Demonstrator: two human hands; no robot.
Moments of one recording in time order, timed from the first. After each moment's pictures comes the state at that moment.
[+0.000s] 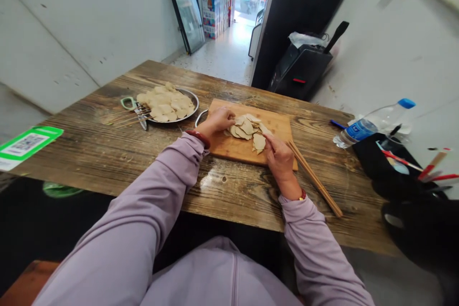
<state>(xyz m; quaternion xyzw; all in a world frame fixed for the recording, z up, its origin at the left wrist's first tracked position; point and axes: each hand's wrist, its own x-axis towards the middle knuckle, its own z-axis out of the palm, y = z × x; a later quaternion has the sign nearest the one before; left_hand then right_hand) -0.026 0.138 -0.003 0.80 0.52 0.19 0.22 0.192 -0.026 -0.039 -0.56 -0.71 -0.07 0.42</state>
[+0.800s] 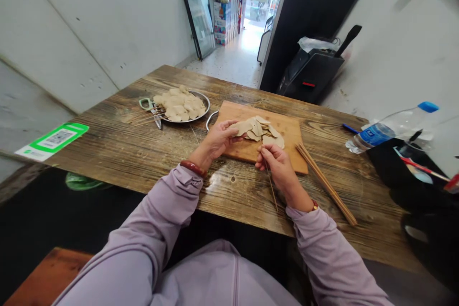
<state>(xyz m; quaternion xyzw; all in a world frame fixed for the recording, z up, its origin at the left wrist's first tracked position) -0.041 0.029 0.007 0.37 0.34 0.50 0.71 0.152 -0.048 -0.018 -0.45 -0.48 0.54 0.52</state>
